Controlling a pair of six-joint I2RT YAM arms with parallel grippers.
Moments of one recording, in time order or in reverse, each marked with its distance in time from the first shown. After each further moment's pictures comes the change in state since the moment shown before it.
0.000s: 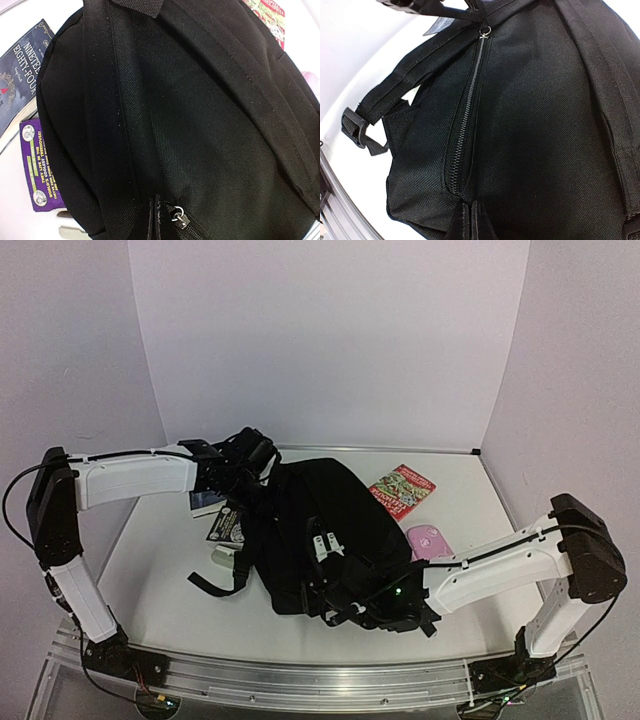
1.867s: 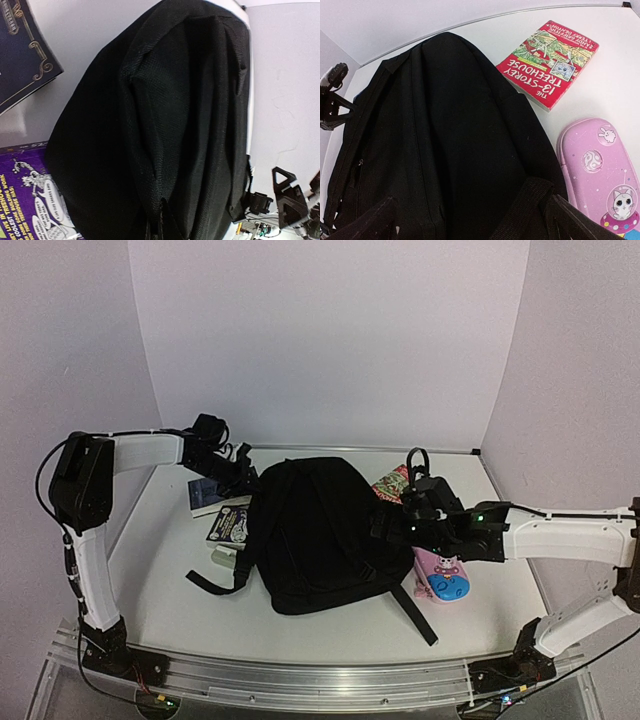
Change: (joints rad) left arm 0.429 0.262 0.142 0.095 0.801 -0.112; right arm -0.416 -0.379 -0.123 -0.281 -0.076 0.154
